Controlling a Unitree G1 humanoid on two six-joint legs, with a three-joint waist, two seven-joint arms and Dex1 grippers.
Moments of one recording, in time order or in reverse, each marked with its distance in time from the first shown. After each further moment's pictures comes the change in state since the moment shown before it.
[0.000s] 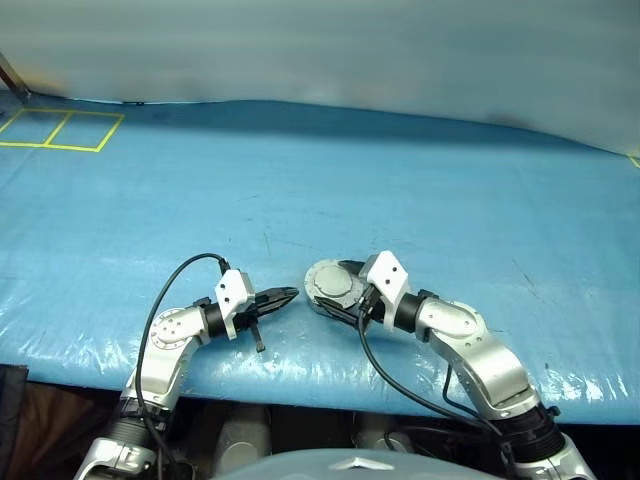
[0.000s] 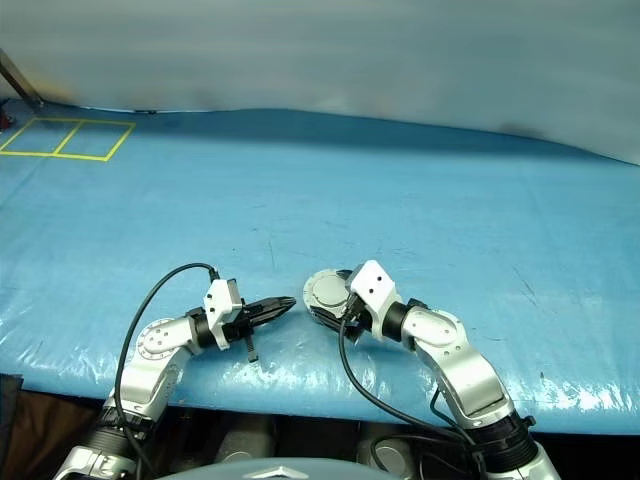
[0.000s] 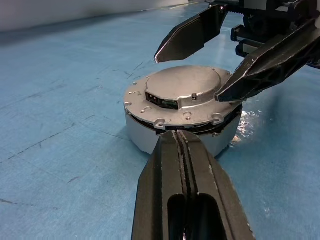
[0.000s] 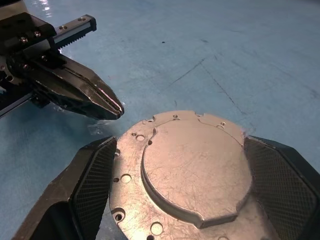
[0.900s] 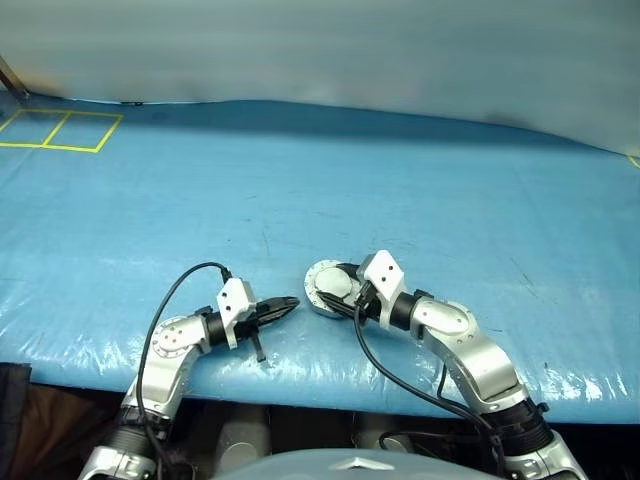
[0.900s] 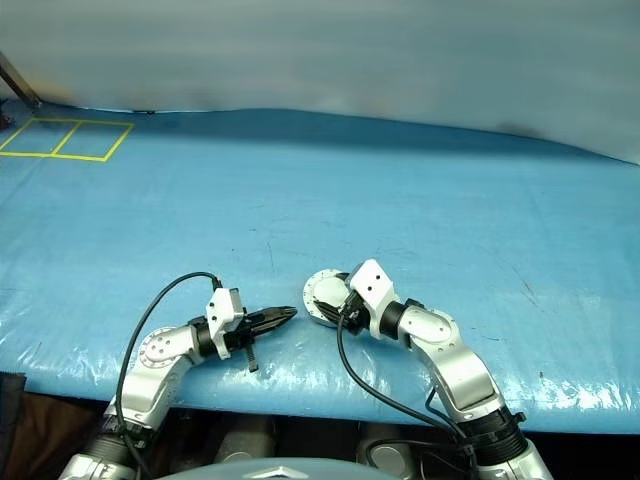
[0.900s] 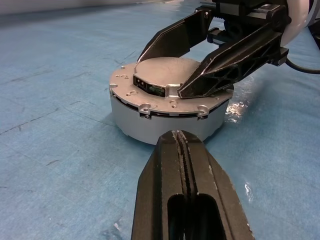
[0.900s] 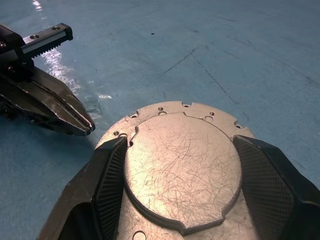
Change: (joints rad) left arm 0.039 -0.006 -0.020 -0.001 0.000 0.010 -0.004; right arm -0.015 0.027 -0.004 0.056 -0.017 -0.022 0.001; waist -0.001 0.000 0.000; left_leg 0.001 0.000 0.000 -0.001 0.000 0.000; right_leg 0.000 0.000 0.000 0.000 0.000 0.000
